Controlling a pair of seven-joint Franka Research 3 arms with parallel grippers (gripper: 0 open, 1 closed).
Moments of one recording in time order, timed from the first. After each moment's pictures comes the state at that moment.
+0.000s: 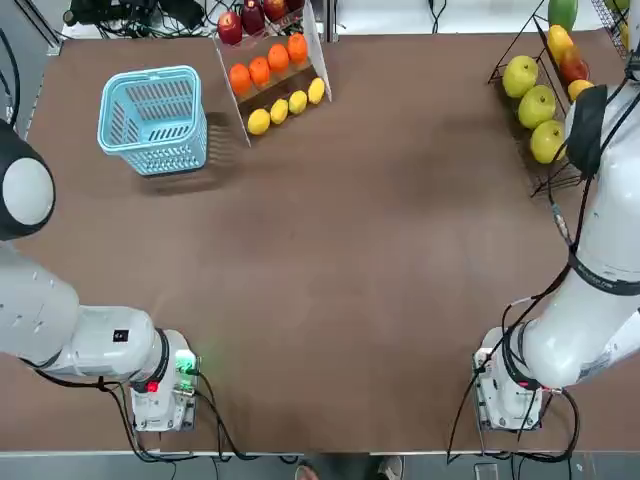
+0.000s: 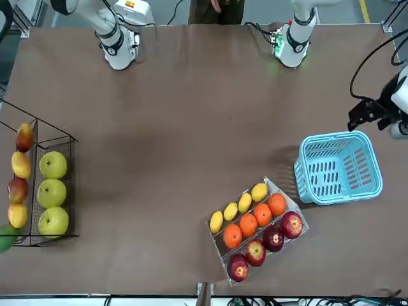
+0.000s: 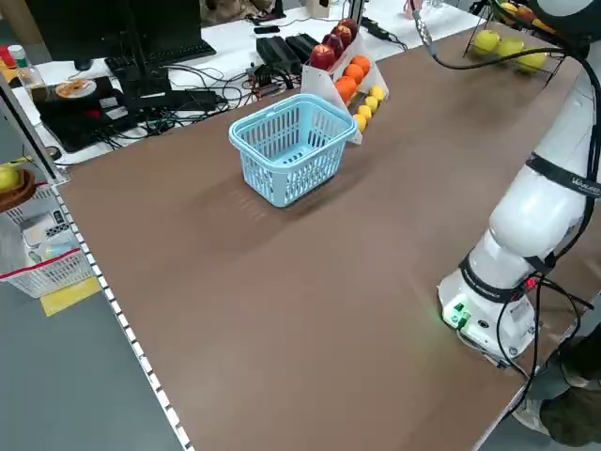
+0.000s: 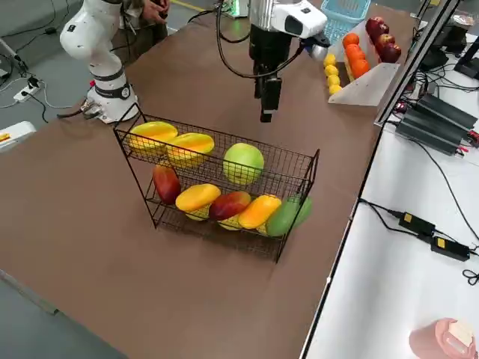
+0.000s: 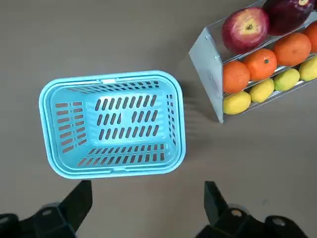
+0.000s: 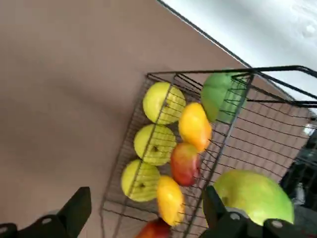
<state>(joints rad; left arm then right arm) -0.01 0.10 -0.06 -1.43 0.01 1.57 -0.08 0.31 0.54 -0.81 -1.05 0.33 1.54 -0.90</state>
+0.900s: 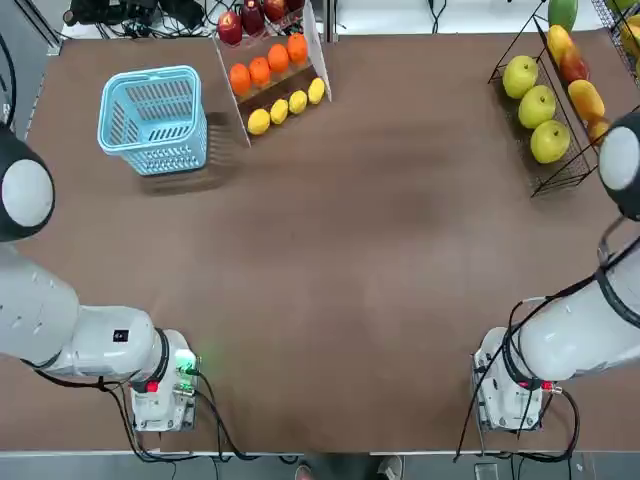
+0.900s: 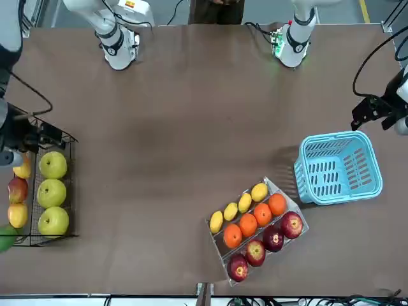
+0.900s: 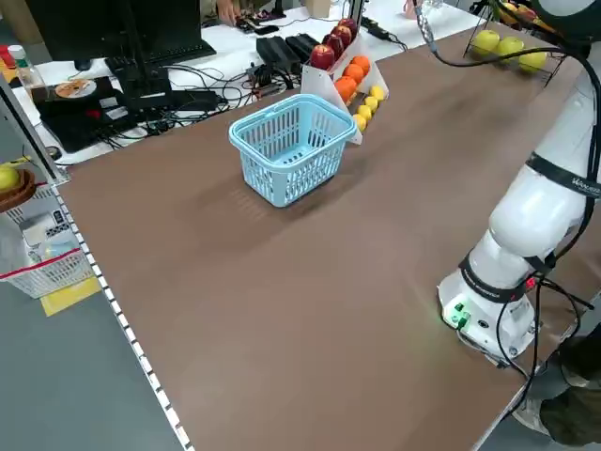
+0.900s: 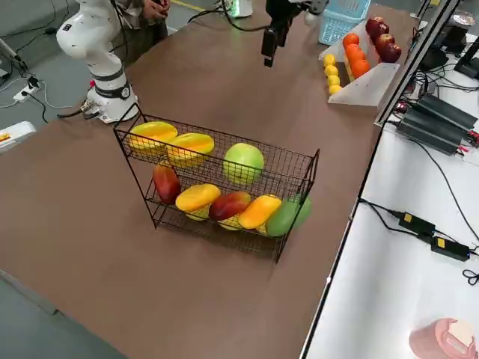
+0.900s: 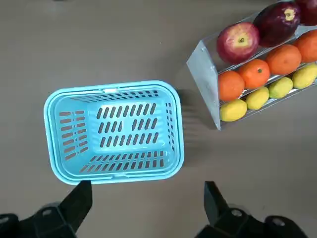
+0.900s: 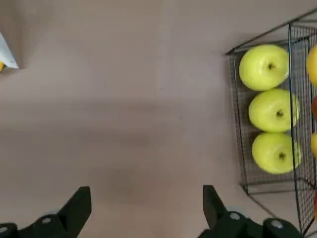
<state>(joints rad) -0.01 0.09 -0.07 -1.41 0.01 1.58 -0.08 0.17 0.19 -0.19 -1.35 0.13 1.50 -0.05</state>
